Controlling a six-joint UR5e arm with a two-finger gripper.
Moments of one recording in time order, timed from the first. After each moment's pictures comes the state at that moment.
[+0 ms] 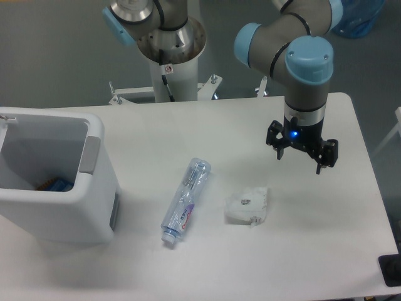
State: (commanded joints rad) arm 2.70 -1.87 -1.65 -0.96 1.57 1.25
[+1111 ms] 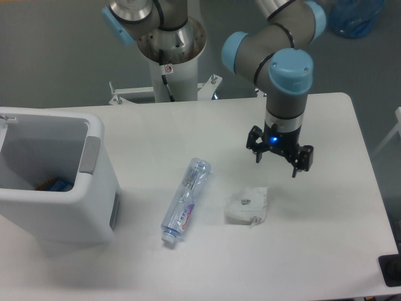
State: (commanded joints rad) arm 2.65 -1.86 -1.79 -0.89 1.52 1.20
